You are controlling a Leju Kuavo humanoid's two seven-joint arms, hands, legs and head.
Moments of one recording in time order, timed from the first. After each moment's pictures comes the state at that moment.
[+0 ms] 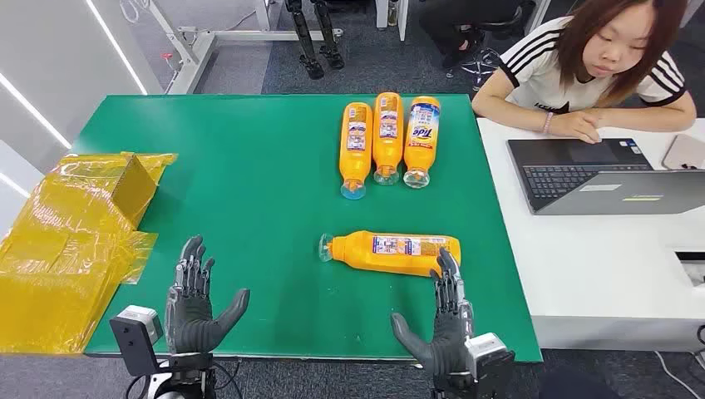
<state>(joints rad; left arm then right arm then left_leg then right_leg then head) 0.13 -0.07 -0.34 -1.60 0.07 0.36 -0.60 0.14 0.05 0.52 -1.58 -0.08 -0.36 -0.60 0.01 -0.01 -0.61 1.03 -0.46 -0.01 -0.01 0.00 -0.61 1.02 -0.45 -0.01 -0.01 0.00</state>
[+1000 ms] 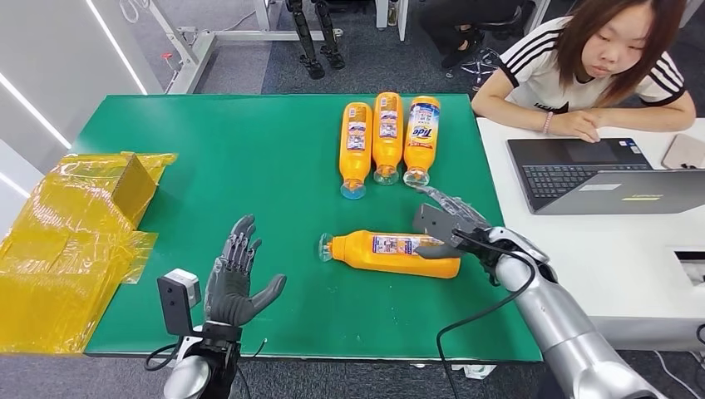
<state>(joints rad) -0.04 -0.12 -0.34 -1.42 0.08 0.13 -0.55 -0.57 -0.23 0.49 -1.09 0.41 0.31 -0.05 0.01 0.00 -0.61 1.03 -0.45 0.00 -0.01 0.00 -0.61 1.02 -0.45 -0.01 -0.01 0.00</state>
